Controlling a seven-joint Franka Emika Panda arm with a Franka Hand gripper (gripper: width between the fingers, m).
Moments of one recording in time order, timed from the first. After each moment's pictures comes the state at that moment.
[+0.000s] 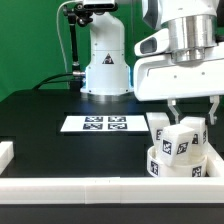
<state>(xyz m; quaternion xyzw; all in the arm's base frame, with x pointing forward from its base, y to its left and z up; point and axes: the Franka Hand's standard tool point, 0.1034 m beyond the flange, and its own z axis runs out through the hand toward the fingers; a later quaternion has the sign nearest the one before) 0.585 0.114 0.081 -0.95 0.30 -0.10 0.08</state>
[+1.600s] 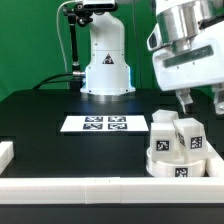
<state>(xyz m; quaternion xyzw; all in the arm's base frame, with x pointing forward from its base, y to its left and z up) 0.601 0.126 0.113 -0.81 0.56 -0.03 0.15</state>
